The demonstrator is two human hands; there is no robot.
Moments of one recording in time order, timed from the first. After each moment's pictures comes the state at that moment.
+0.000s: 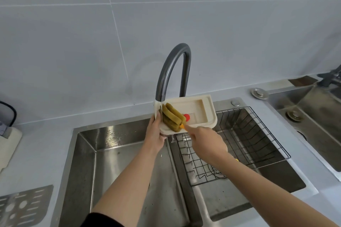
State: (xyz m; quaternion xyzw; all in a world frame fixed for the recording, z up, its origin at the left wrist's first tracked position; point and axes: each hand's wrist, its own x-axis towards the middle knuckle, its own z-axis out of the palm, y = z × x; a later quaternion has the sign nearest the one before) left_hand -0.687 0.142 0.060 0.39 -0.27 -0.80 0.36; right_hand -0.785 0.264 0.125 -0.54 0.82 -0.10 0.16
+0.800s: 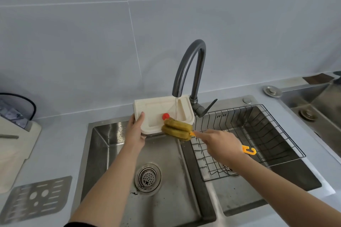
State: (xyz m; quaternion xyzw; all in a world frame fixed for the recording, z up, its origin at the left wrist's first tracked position) left_hand -0.601 0.112 0.054 0.45 -0.29 -0.72 0.45; right_hand -0.787 0.274 0.107 -0.67 0.74 -0.01 0.06
